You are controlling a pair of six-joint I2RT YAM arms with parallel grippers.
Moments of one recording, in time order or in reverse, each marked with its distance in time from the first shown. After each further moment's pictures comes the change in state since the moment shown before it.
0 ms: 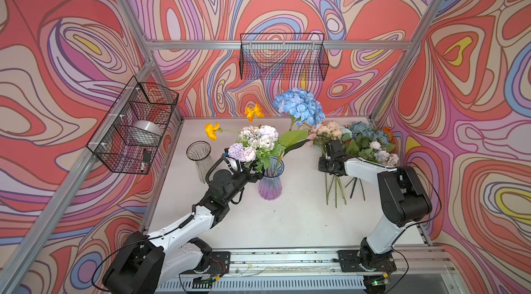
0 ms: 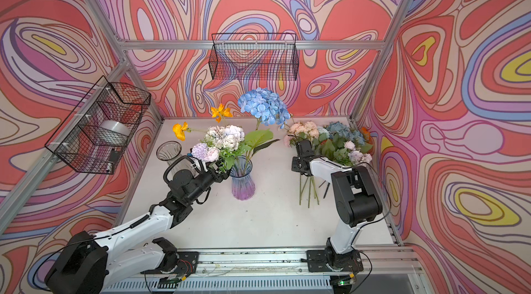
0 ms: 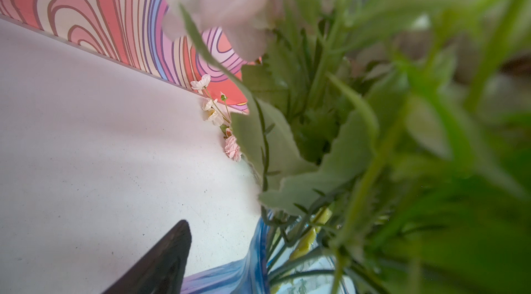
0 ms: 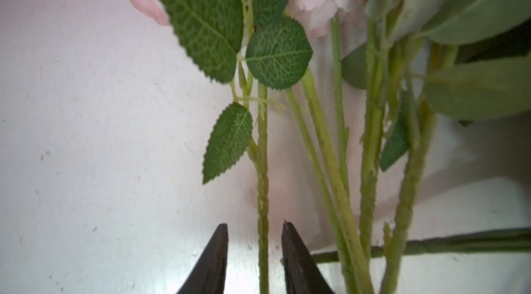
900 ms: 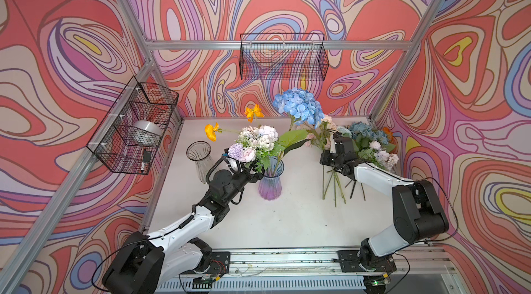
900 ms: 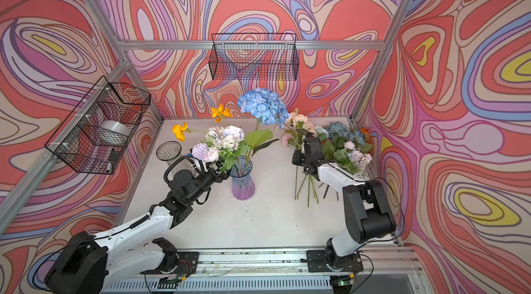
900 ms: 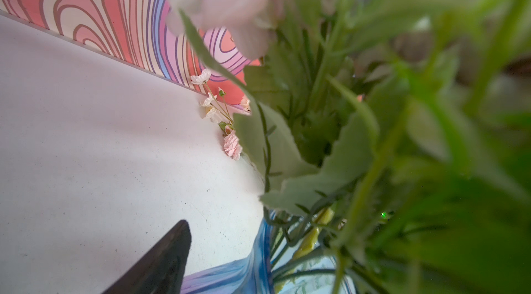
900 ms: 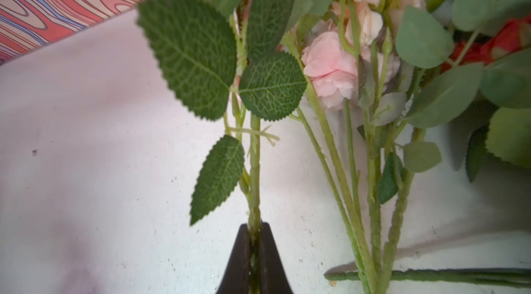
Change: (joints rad) left arm -0.002 -0.001 0.000 -0.009 -0.010 0.000; right arm -0.046 -0.216 -0.132 0.222 -0.187 0.027
